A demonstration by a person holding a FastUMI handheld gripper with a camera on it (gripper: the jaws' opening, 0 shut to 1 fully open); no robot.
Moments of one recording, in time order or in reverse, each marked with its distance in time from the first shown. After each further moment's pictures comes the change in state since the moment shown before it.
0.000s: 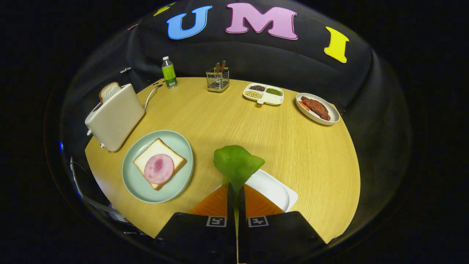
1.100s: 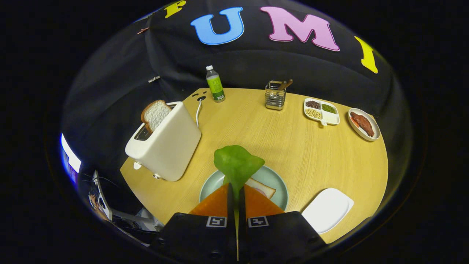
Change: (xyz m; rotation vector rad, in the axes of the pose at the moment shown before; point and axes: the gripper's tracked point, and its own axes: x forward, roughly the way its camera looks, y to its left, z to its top) arm 0.001 0.184 0.064 0.018 0.016 0.226
